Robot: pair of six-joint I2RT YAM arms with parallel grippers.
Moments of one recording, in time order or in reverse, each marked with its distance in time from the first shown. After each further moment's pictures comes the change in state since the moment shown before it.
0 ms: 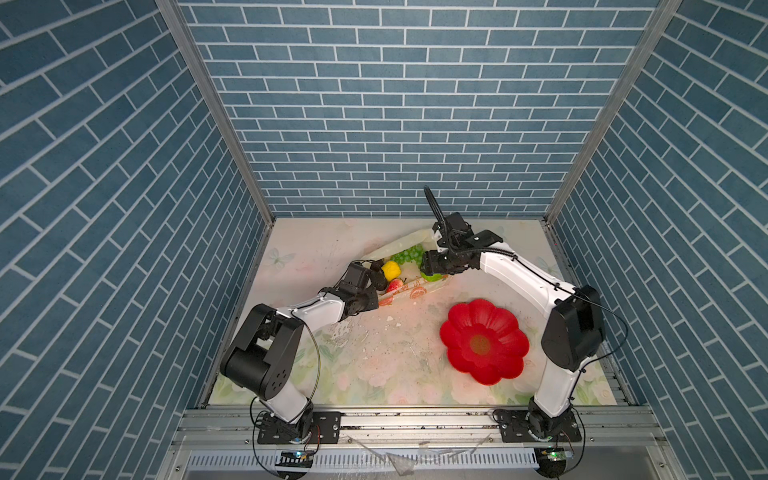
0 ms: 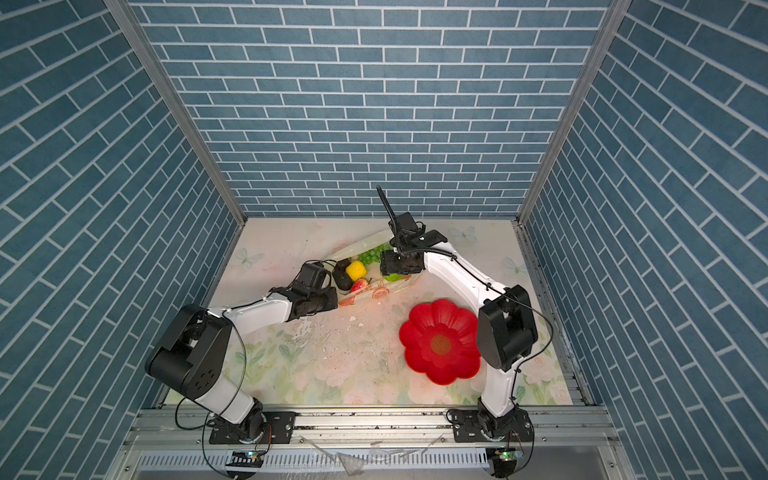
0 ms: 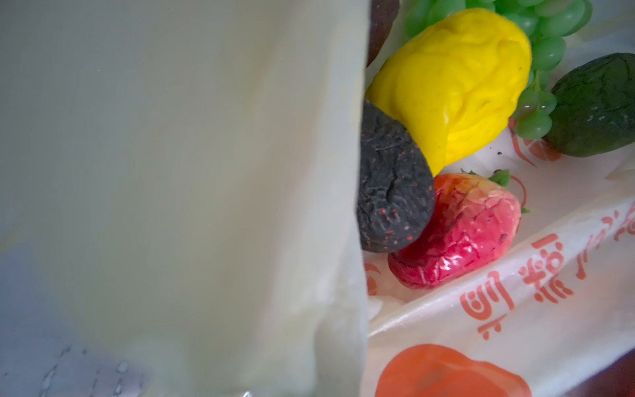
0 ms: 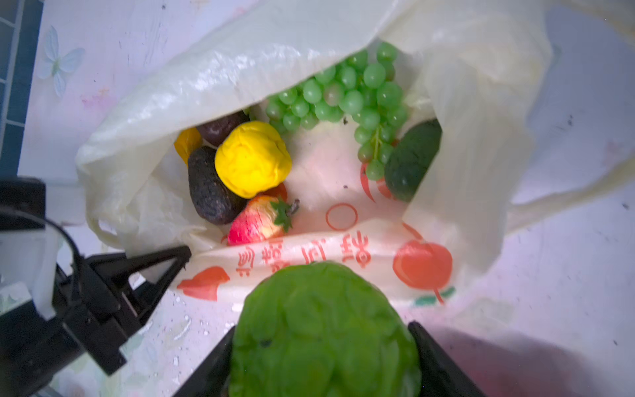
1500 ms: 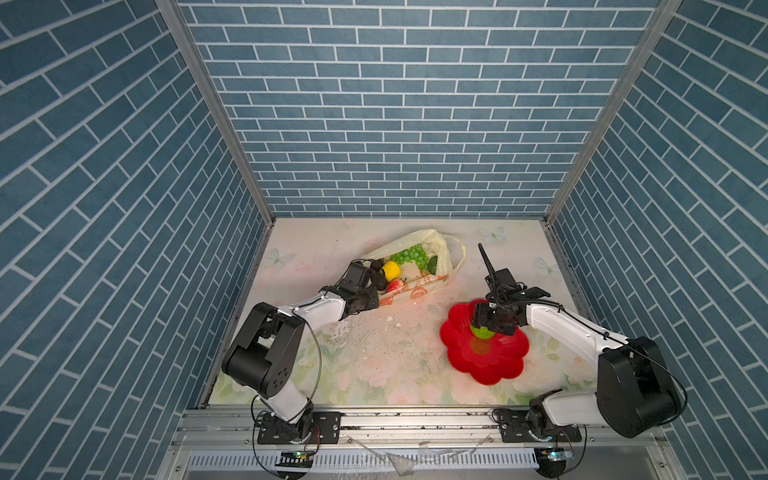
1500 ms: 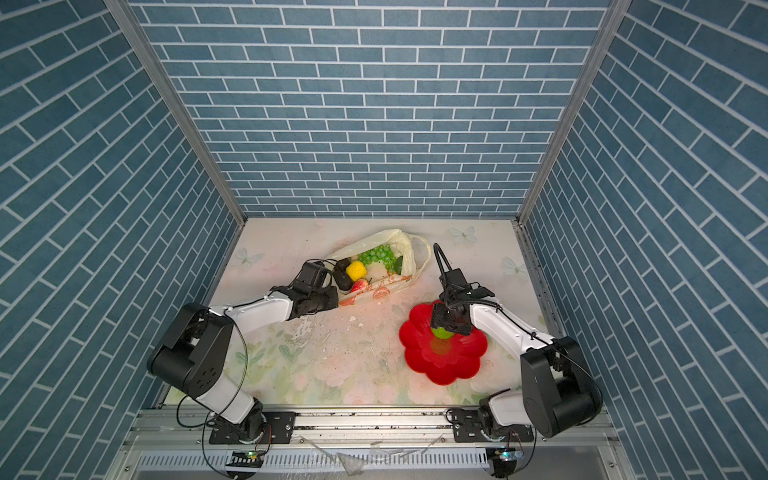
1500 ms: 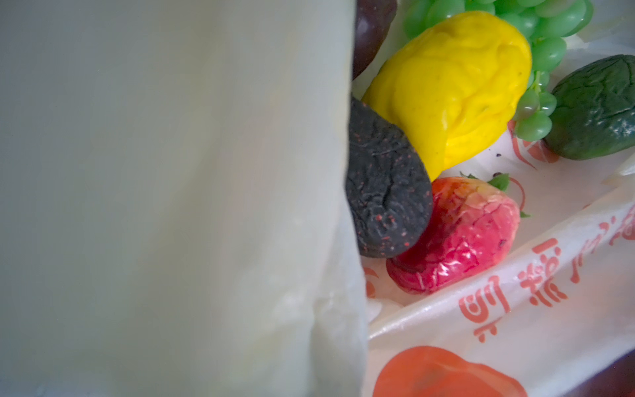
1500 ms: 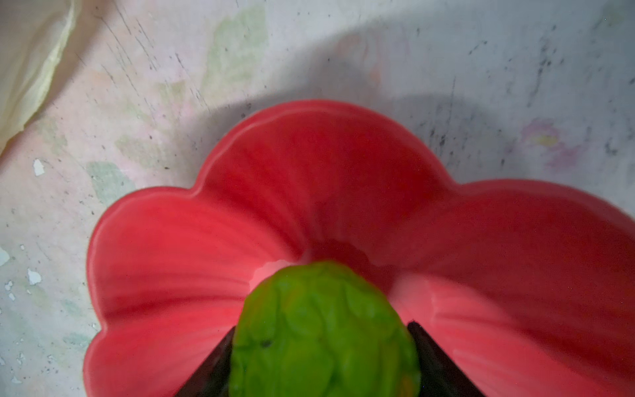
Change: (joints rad) left arm 0.000 0.013 0.016 -0.008 0.004 0.000; right arm -0.216 -0.390 -0.768 0.134 0.016 0.181
